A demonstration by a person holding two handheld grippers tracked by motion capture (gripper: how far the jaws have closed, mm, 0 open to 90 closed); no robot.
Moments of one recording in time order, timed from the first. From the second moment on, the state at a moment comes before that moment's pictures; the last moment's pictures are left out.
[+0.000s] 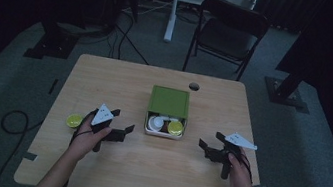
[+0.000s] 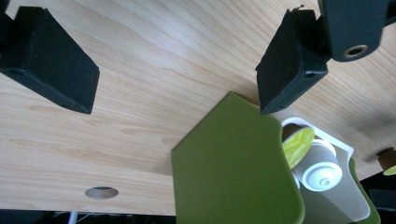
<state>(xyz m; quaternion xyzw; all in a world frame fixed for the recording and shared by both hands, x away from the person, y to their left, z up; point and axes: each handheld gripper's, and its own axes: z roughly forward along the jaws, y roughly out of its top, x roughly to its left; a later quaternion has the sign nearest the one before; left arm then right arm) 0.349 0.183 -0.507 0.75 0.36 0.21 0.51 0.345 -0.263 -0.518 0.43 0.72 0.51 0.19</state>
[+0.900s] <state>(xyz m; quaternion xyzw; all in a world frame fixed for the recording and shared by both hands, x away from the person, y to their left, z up) 0.327 0.209 -0.526 0.76 0.39 0.21 0.47 0.312 -0.302 -0.533 0.47 0.72 0.47 0.21</state>
